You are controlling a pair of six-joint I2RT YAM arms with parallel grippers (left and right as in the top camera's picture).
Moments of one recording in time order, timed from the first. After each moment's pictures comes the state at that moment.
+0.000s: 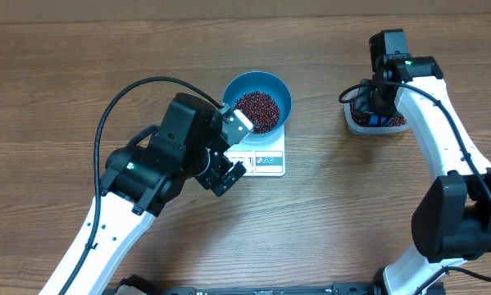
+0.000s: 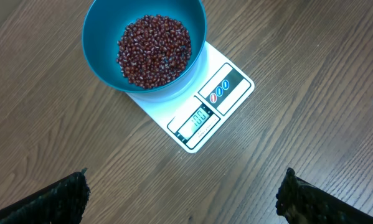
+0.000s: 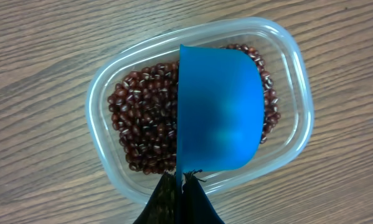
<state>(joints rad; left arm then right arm) -0.52 1.26 1.30 -0.99 0.08 0.32 0.06 1.85 1.56 -1.01 0.21 0.30</state>
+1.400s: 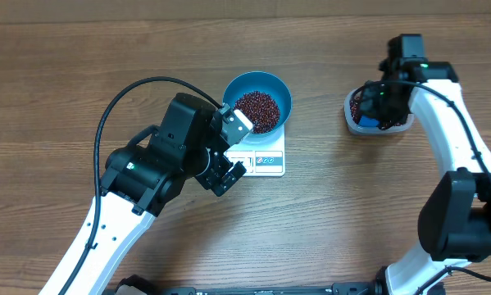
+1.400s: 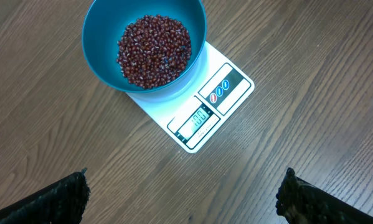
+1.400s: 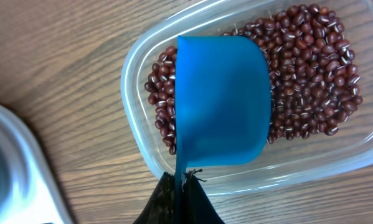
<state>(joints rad) -0.52 1.26 1.30 -0.99 0.08 0.32 -0.04 1.85 1.52 -0.99 -0.09 0.30</state>
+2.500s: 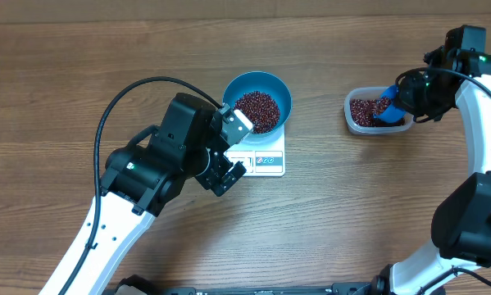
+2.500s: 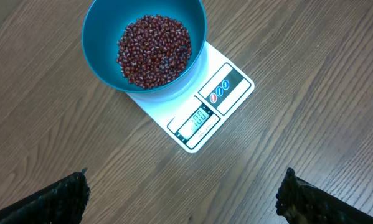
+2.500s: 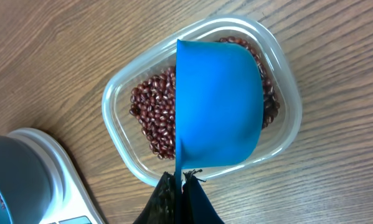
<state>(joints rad) -0.52 1.26 1.30 -0.99 0.08 0.32 -0.23 1.85 1.64 -1.10 -0.24 0.27</state>
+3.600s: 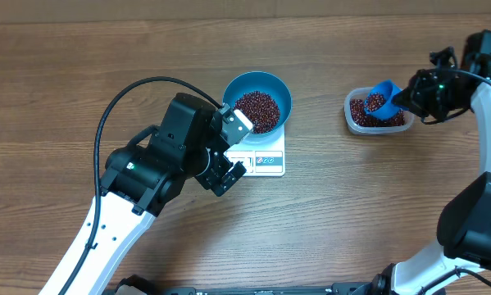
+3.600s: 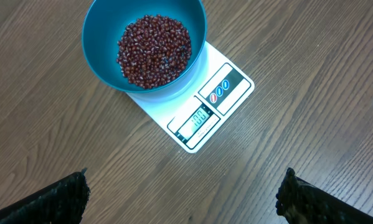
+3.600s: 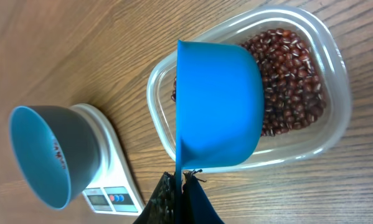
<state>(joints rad) -0.52 1.26 1.30 -0.99 0.08 0.32 -0.32 1.85 1.64 -1.12 -0.50 0.17</state>
